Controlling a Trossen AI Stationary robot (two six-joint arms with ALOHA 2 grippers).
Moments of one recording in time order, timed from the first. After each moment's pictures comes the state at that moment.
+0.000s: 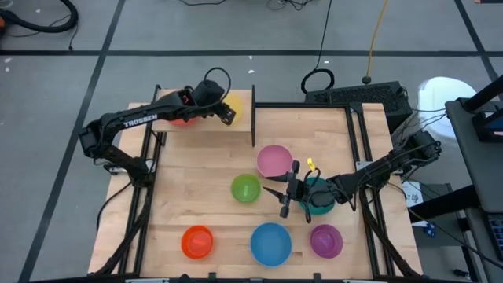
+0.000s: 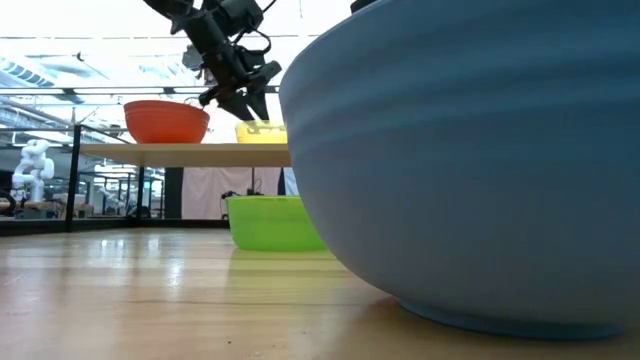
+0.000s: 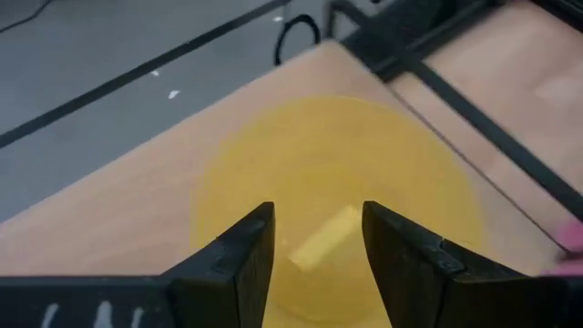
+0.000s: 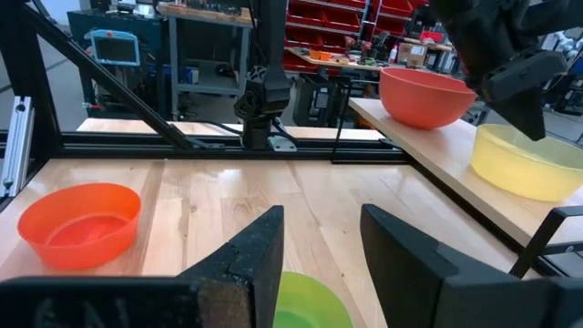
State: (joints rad) left arm 0.51 1.47 1.24 -0.53 -0.24 -0.28; right arm 0.41 1.44 0.72 0.55 0.68 0.01
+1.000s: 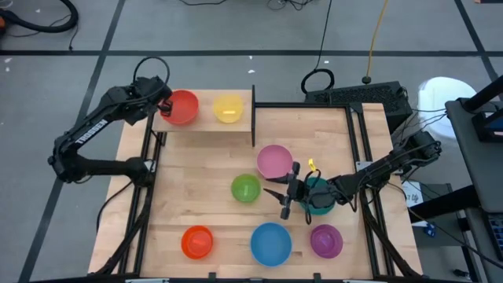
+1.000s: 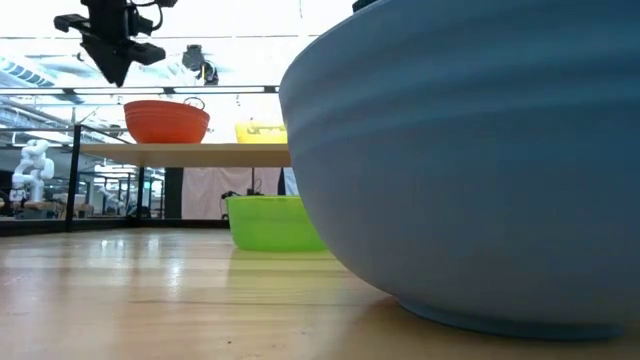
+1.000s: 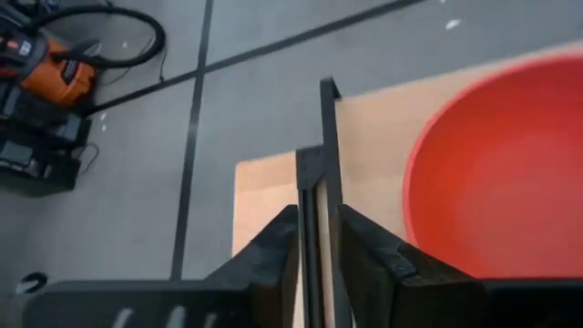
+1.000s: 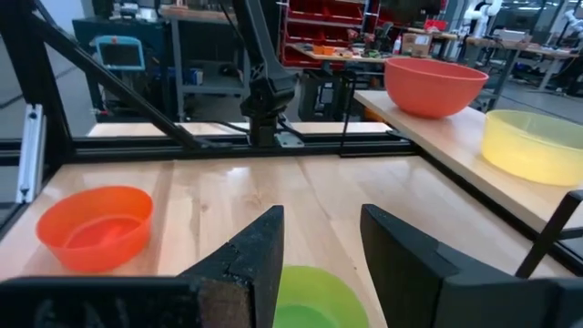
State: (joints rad) left arm 0.73 1.09 1.29 -1.40 -0.73 -0.53; right arm 0.42 1.44 0.72 0.53 0.68 0.08
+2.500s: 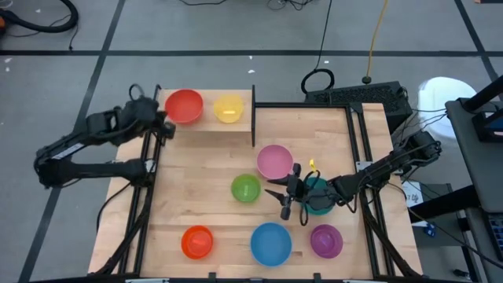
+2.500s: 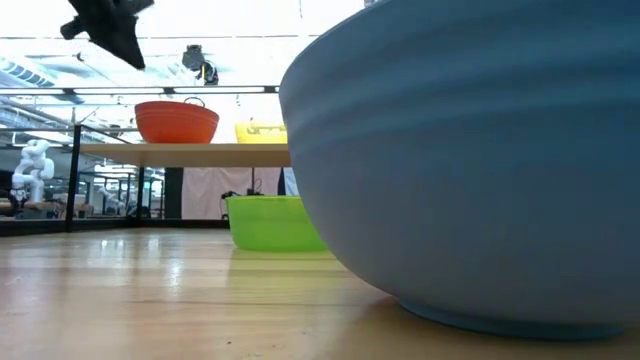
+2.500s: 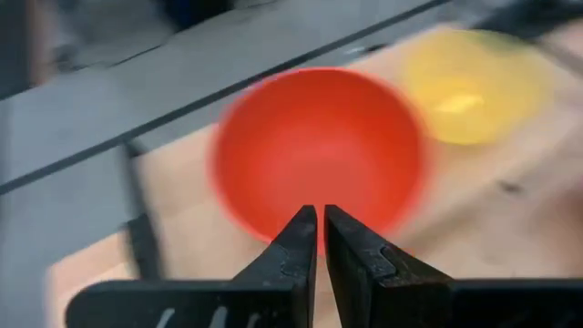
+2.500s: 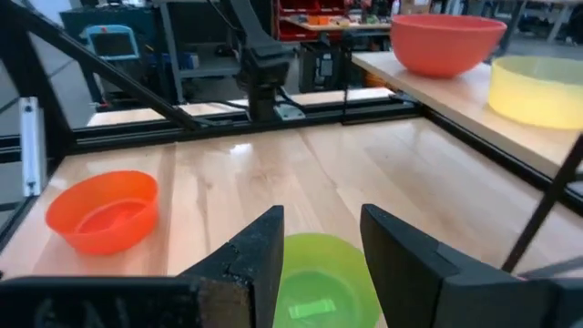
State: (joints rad) left arm 0.37 0.76 1.09 -1.10 -0.54 -0.42; right arm 0.42 1.44 0.72 0.43 0.68 0.23
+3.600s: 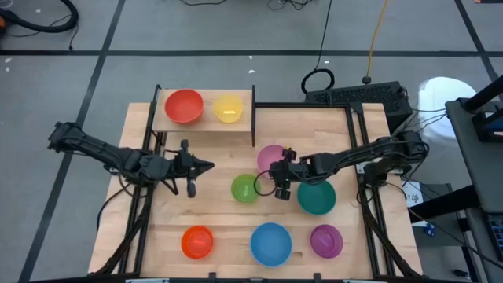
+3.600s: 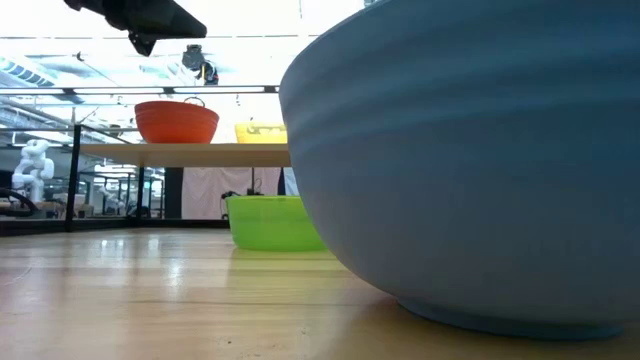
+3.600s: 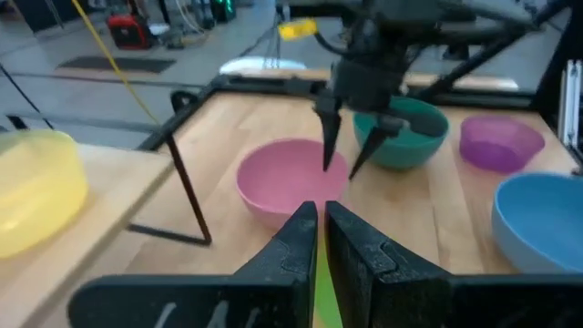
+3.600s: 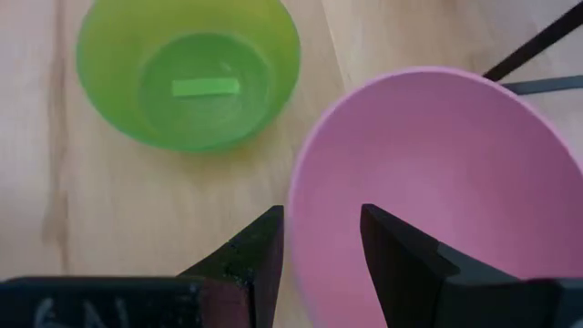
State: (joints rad) left arm -0.34 0.85 0.61 -0.10 -0.53 -0.14; right arm 0.11 1.59 0.97 -0.37 0.24 0.20
